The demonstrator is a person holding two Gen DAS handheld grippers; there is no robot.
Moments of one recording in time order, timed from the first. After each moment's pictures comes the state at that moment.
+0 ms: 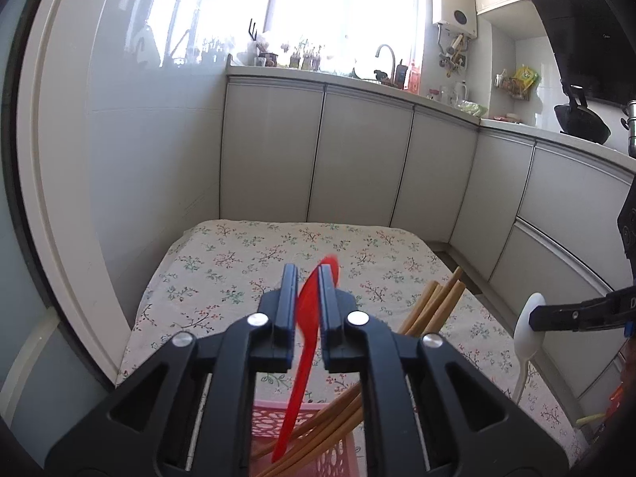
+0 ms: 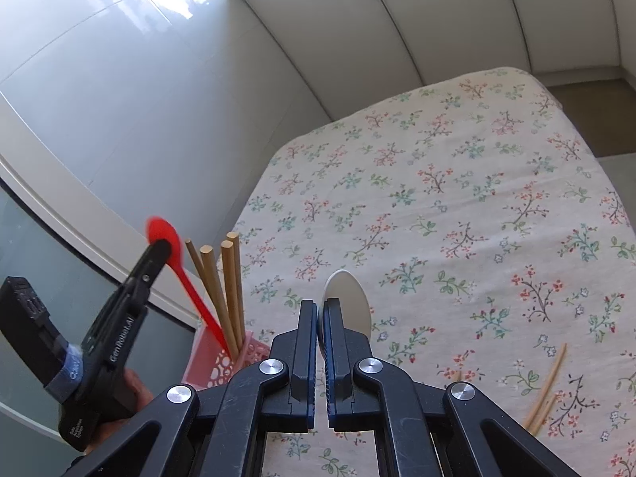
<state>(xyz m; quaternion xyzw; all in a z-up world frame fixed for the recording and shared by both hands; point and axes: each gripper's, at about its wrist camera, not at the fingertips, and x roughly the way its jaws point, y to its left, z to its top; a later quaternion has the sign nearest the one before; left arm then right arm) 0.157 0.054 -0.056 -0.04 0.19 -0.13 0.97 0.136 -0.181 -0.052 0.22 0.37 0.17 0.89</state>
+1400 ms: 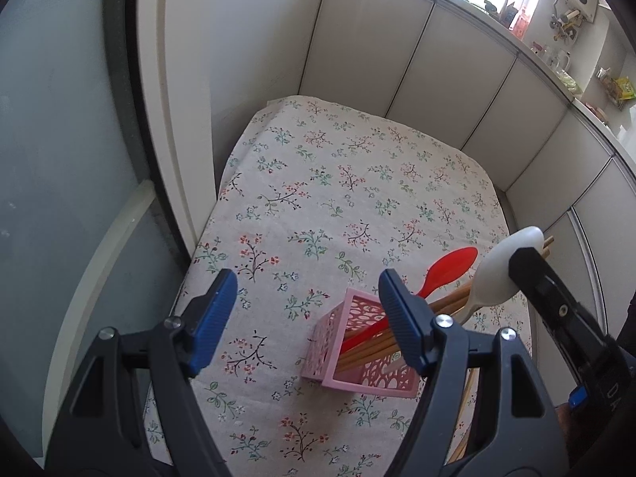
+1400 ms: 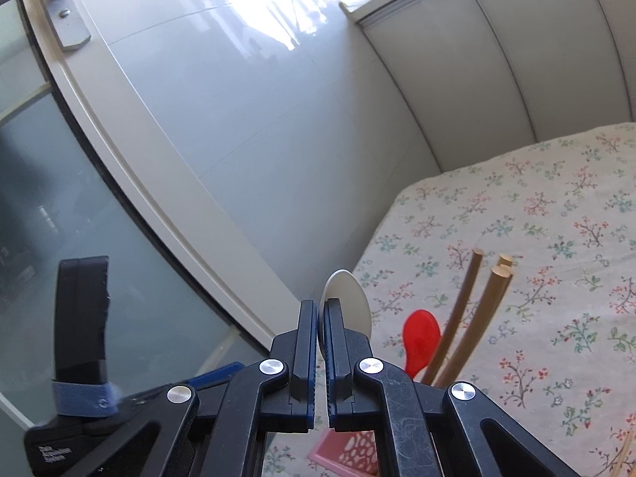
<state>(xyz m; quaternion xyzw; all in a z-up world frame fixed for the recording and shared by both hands) 0.160 0.123 -0.057 -0.12 0.42 0.00 0.90 0.148 -0.053 -0.048 0.21 0.26 0.28 0.90</state>
